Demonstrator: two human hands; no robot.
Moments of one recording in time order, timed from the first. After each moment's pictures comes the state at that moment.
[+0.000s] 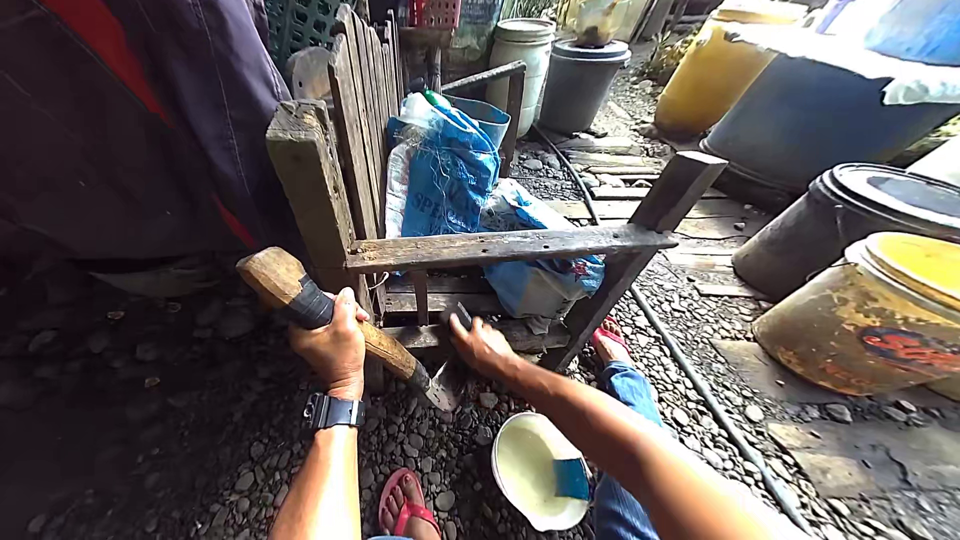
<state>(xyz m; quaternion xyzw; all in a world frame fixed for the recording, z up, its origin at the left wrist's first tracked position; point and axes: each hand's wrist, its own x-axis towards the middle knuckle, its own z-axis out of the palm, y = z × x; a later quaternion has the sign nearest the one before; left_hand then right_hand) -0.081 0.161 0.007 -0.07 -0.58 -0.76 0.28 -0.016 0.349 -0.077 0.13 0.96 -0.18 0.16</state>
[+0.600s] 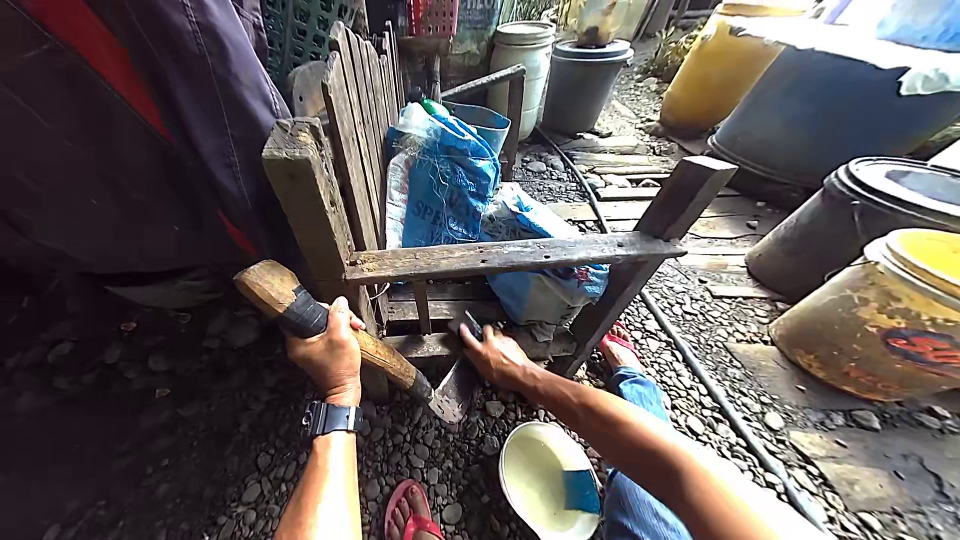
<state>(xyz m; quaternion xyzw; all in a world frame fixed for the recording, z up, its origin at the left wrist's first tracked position) -0.090 0.158 0.007 -0.04 -0.59 -0.76 0.28 -0.010 0.374 -0.090 0.09 0.97 -0.17 0.16</state>
